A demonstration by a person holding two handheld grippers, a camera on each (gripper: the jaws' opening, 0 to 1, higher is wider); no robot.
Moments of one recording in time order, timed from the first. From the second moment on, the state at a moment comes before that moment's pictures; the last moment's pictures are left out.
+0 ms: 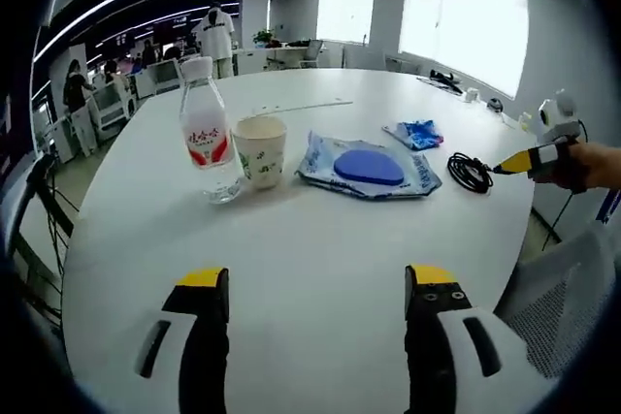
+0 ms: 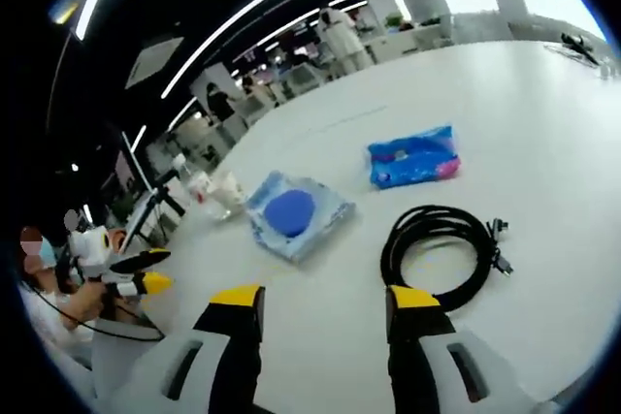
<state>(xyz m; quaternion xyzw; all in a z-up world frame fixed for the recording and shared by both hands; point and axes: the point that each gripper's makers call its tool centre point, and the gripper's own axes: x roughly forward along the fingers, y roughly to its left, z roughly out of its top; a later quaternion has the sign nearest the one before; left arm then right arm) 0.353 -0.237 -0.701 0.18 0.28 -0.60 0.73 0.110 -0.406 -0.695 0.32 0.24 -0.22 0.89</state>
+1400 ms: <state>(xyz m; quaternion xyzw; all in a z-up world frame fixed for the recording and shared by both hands) 0.393 -0.341 -0.719 0.13 0.31 -0.59 0.73 0.154 -0.391 -0.723 0.34 0.28 -0.18 0.88</state>
